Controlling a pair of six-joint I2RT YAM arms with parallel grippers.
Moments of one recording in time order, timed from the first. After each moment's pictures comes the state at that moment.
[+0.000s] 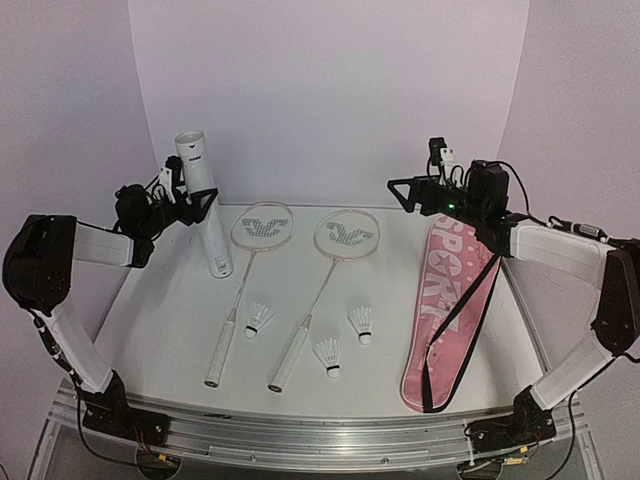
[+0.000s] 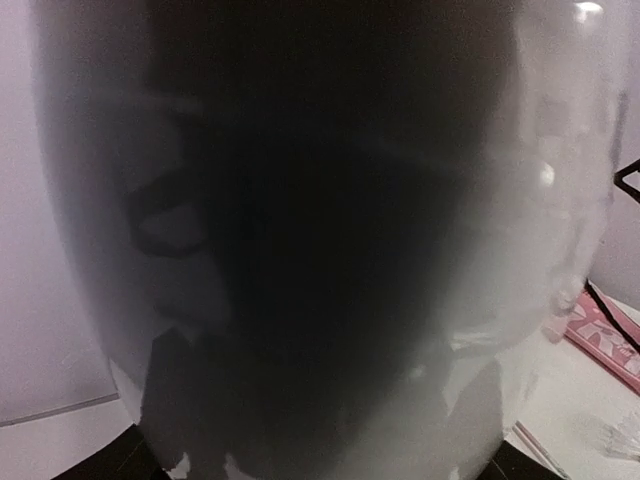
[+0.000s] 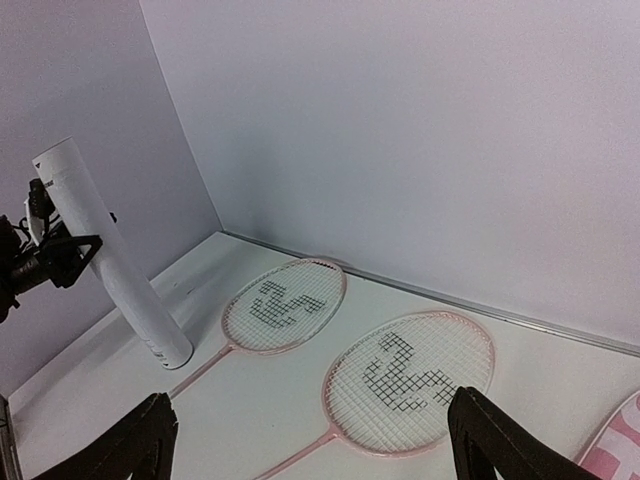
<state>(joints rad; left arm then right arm) -0.10 1.70 0.89 0.91 0.56 -0.07 0.37 1.52 1.09 0.31 -0.34 0.19</state>
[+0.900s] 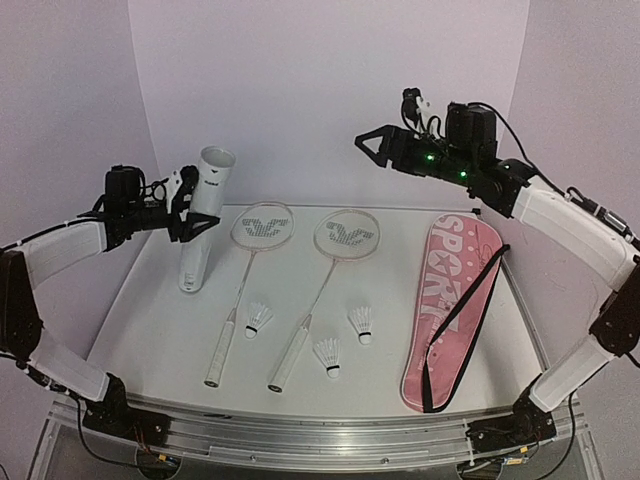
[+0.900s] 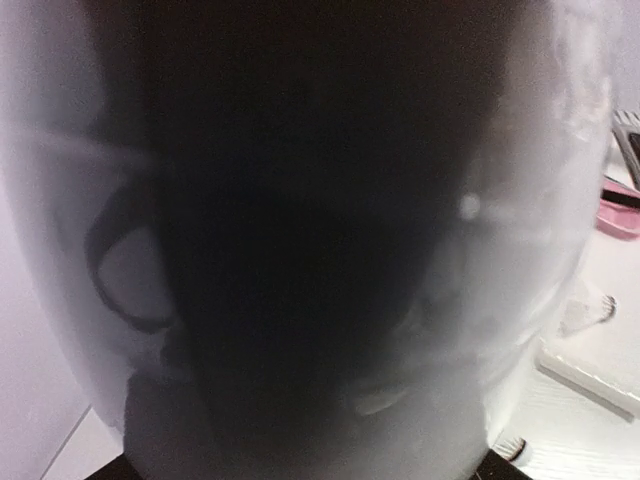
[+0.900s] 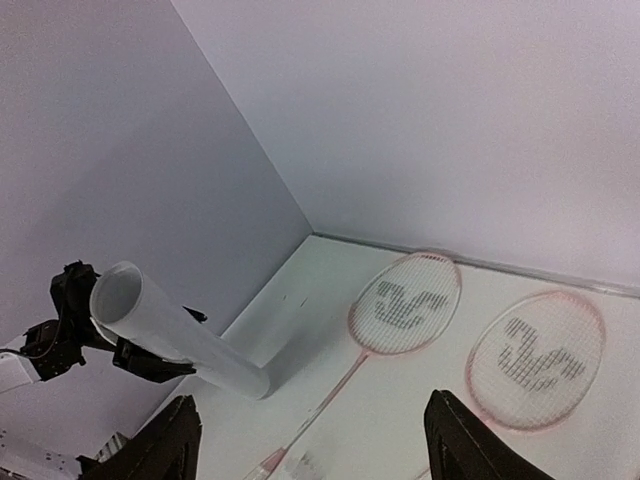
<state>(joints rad) -0.13 1.40 1.00 0.06 0.86 0.54 0.62 1.54 1.55 -0.16 -0.19 0.42</state>
